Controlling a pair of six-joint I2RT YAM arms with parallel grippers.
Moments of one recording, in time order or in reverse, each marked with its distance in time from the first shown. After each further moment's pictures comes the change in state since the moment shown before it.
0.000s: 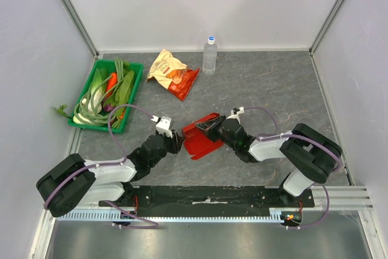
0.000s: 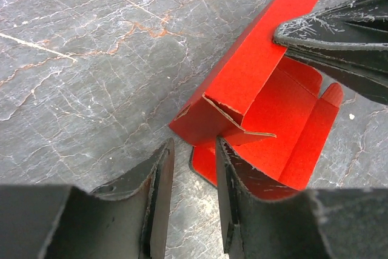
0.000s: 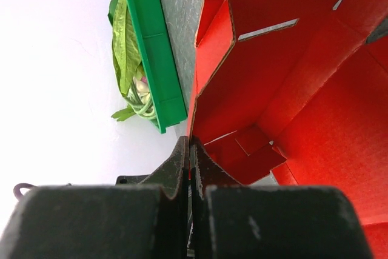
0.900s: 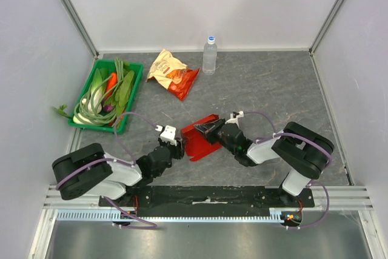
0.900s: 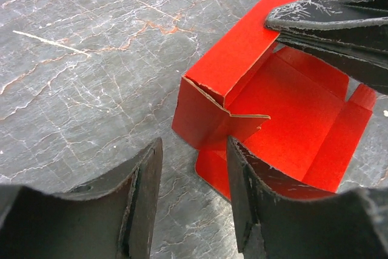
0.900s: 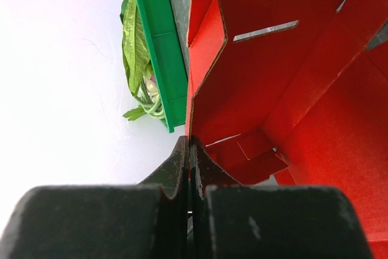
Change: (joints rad) left arm -0.190 0.154 -0.069 0.259 -0.288 0.051; right arm 0.031 0.073 -0.055 0.184 0.034 0.039
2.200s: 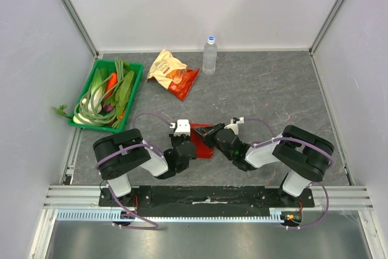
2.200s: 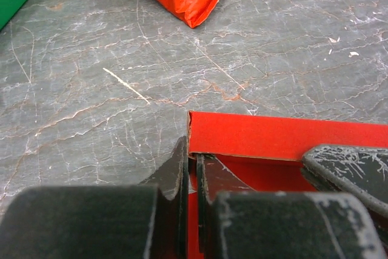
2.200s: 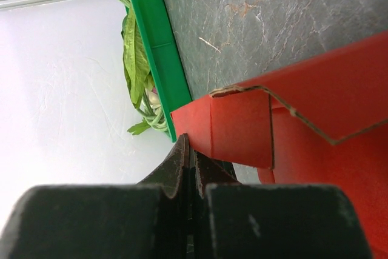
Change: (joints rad) left arm -0.091 0.412 0.301 0.073 -0.557 0.033; right arm 0.090 -0.018 0.000 -0.053 0.147 0.101
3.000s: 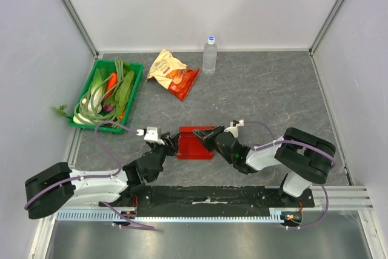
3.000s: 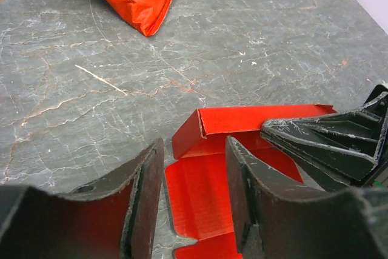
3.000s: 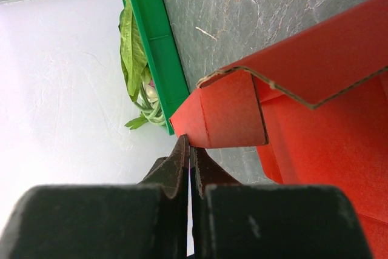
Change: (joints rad) left arm -0.011 -0.763 -0.334 -0.198 0.275 -0.127; right arm 0.051 -0.024 -0.021 -0.011 0.060 0.013
